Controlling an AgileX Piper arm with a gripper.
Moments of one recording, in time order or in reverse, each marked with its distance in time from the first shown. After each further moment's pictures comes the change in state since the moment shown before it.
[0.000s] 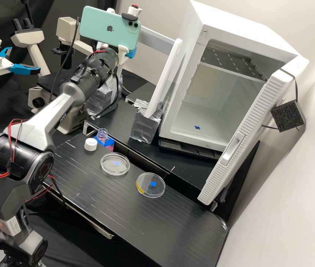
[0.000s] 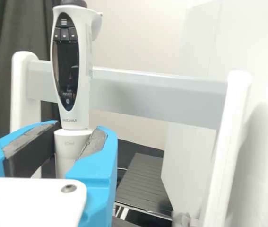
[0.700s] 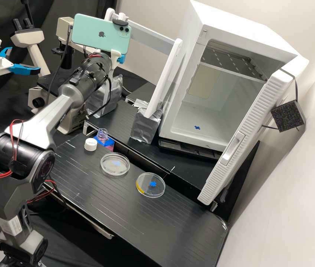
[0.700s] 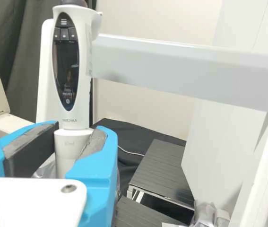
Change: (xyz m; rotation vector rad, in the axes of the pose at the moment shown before) arm 0.004 -0.025 0.000 -0.034 0.024 -0.093
